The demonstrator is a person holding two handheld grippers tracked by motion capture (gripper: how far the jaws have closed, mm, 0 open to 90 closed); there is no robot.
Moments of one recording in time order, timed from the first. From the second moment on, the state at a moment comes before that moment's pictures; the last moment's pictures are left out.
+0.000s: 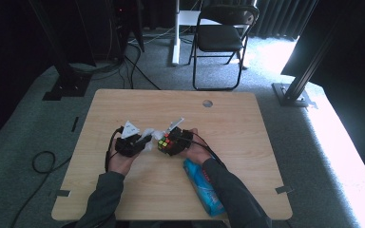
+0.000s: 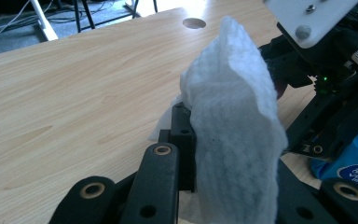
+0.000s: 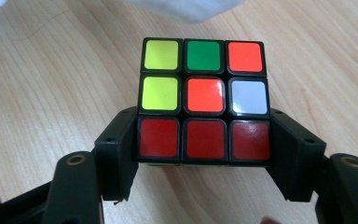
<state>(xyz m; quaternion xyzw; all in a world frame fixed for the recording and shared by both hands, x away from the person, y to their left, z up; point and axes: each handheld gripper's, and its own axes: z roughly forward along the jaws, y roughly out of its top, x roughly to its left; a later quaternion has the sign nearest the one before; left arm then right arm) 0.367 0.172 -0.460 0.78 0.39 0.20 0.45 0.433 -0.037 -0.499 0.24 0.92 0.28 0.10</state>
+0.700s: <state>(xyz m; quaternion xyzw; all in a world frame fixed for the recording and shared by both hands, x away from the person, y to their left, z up) 0.366 0.170 -0.454 0.77 0.38 0.19 0.47 0.419 -0.052 -0.488 0.21 0.89 0.38 0.12</state>
